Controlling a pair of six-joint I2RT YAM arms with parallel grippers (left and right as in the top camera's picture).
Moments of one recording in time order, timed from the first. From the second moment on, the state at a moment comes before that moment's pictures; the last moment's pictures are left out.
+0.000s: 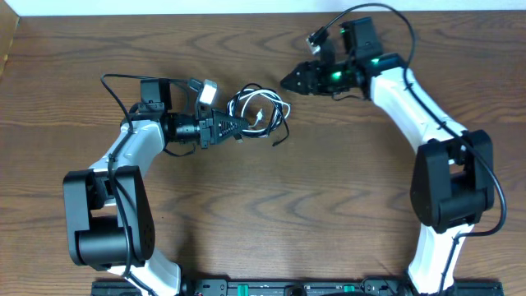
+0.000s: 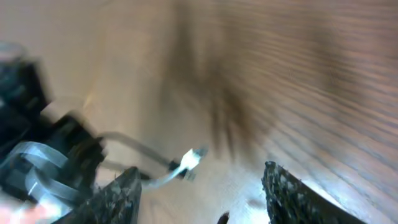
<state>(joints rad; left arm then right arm) 0.07 1.80 1.04 -0.43 1.44 0.40 0.27 2.06 1.63 -0.51 -0.86 0.27</state>
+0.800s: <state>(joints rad) 0.05 1.80 1.04 -0.42 1.44 0.43 0.29 2.06 1.63 -0.65 -1.02 0.00</state>
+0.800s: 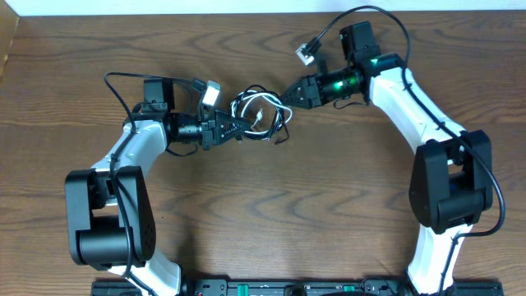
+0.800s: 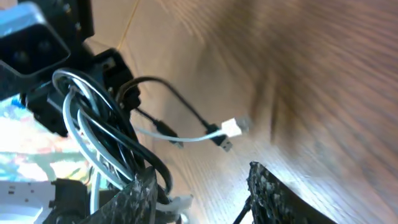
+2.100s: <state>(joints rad) 0.05 1.80 1.04 -0.42 1.44 0.43 0.35 2.06 1.63 -0.68 -1.08 0.09</state>
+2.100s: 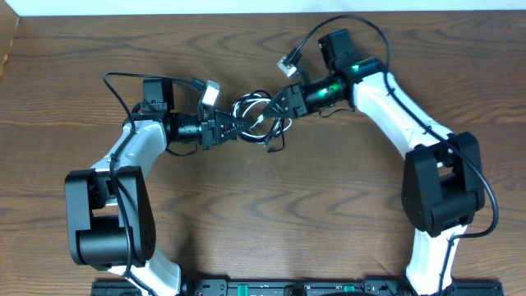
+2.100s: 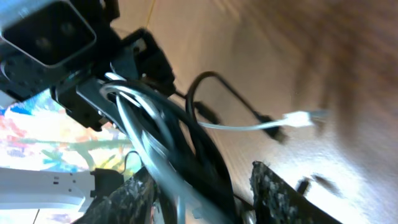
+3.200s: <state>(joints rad) 0.05 1.80 1.04 -0.42 1.44 0.43 0.36 2.06 1.63 -0.69 -0.80 0.08</state>
